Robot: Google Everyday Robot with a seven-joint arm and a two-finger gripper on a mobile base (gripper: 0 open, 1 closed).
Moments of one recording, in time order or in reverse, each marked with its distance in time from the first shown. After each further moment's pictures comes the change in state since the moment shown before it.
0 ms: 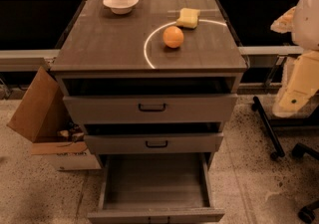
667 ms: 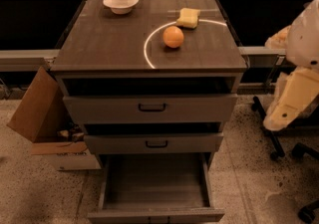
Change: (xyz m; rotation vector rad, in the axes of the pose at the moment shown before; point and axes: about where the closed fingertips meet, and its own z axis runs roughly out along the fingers) arm 0.000 0.015 0.024 -0.054 -0.066 0.042
